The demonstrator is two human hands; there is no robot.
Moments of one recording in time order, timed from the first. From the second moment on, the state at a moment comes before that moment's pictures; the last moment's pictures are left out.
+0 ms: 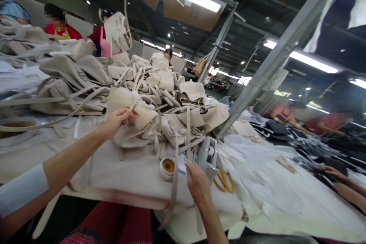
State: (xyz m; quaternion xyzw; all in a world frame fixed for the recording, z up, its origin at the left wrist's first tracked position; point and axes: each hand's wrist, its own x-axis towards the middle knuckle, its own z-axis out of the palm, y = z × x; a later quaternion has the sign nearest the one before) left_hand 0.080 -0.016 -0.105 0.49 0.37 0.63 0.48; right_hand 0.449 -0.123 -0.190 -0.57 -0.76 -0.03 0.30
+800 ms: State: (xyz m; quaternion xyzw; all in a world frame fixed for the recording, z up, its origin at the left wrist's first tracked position) left_hand 0.076 -0.022 -0.098 0.48 0.35 0.62 0.51; right_hand 0.438 -0.099 -0.210 -0.62 -0.76 -0.12 0.18
